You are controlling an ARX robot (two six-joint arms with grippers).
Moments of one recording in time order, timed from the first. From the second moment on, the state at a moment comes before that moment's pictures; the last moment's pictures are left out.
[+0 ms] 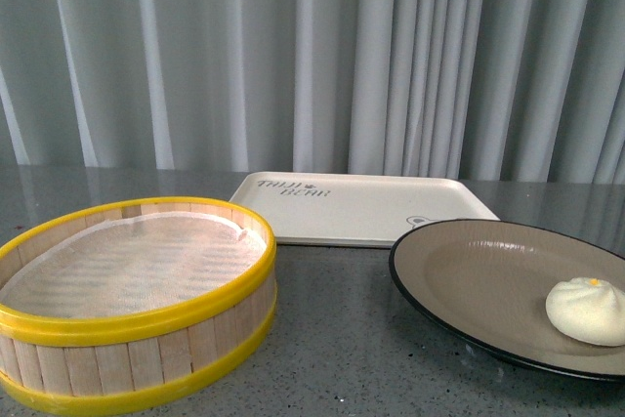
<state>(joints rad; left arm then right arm) 0.00 0.00 0.03 0.00 0.00 0.00 -0.04 0.57 0.51 -0.41 -0.12 -1.08</state>
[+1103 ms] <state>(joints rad) 0.00 0.00 0.03 0.00 0.00 0.00 0.08 1.15 0.53 0.05 -0.26 -1.63</state>
